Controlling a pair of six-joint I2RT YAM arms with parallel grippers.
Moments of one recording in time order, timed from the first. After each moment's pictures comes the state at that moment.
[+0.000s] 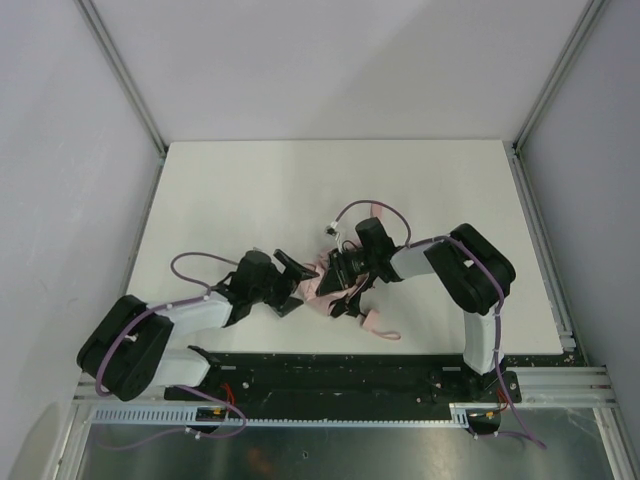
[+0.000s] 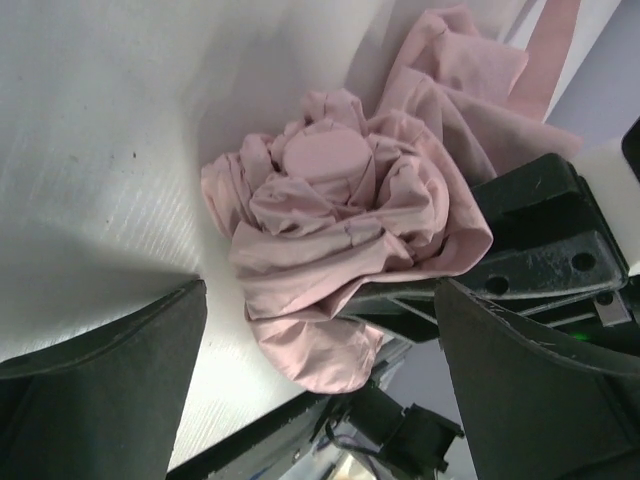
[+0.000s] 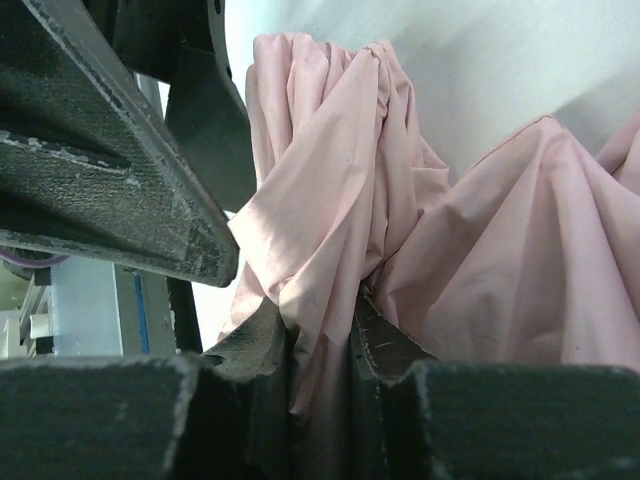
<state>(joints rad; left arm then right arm) -0.54 1.29 0.36 0.20 0.21 -1.42 0.65 1.98 0.90 0.37 -0.88 0.32</state>
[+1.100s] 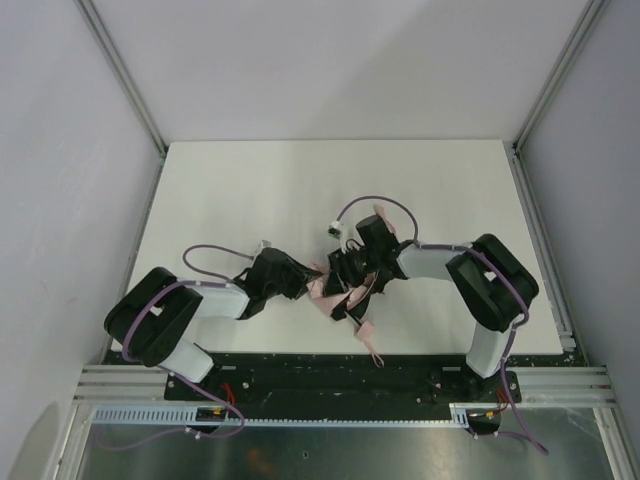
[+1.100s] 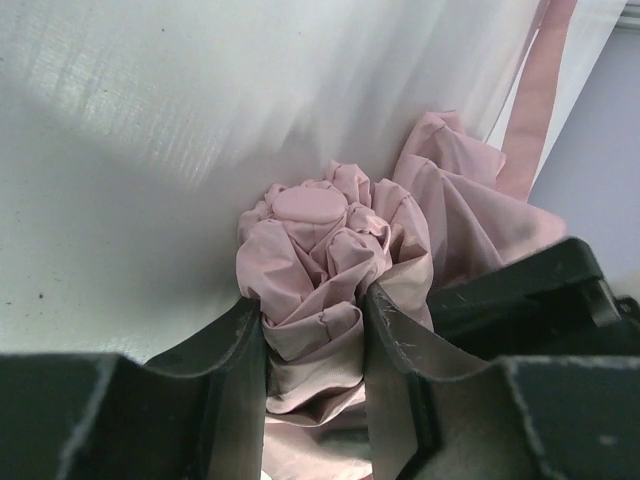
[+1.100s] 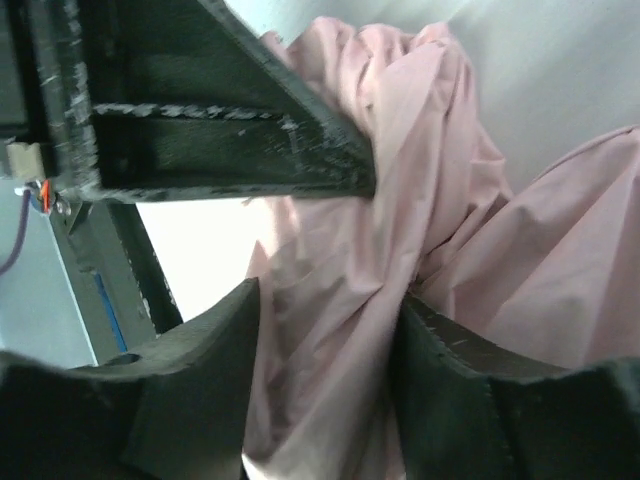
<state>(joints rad) -0.62 1.51 0.43 0.41 0.03 -1.41 0.66 1.83 0.91 0.13 -0.70 0.26</state>
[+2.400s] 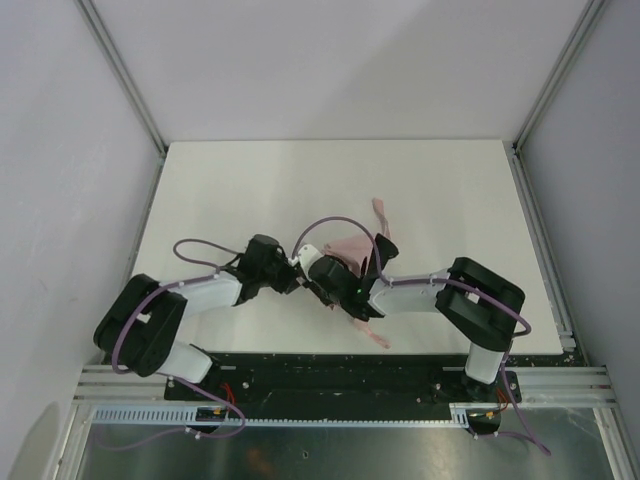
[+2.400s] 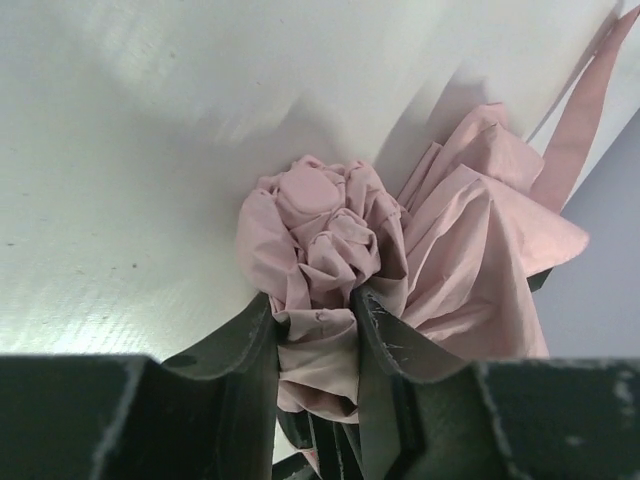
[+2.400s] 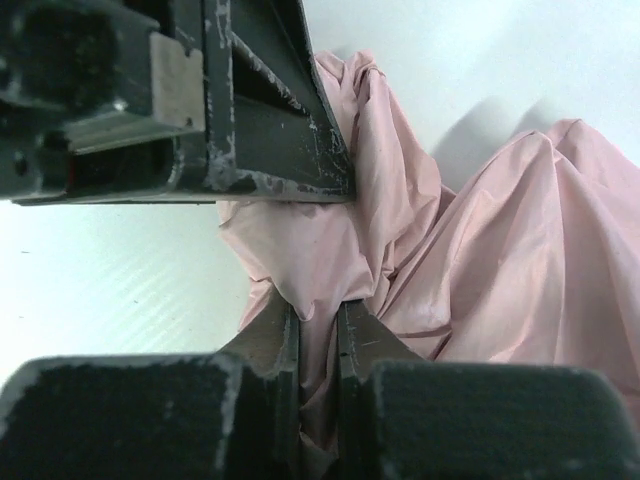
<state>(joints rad) -0.53 1.45 0.54 0.08 0.11 -1.41 1.09 1.80 0.93 0.12 0.32 0.03</state>
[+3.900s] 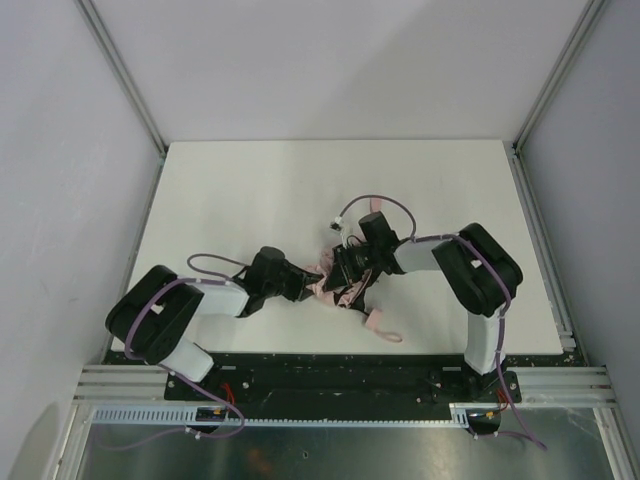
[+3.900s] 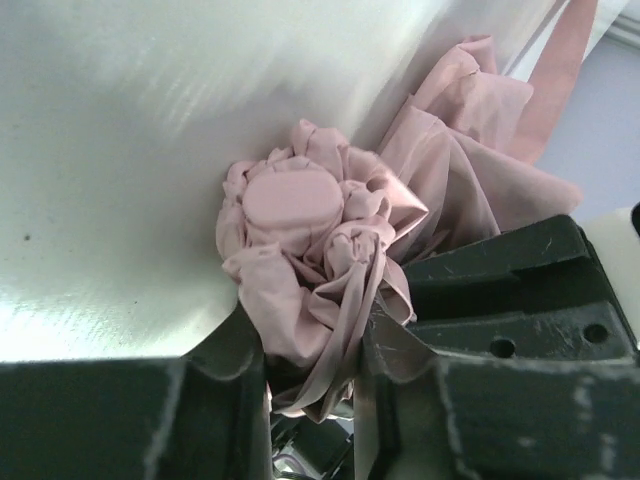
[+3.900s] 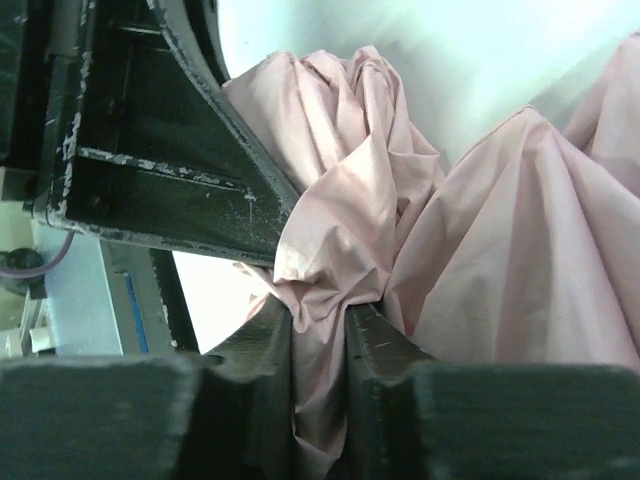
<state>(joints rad) -0.59 1.53 0.44 0.34 0.18 -1.60 0.61 1.96 0.95 0.23 -0.87 0.29</state>
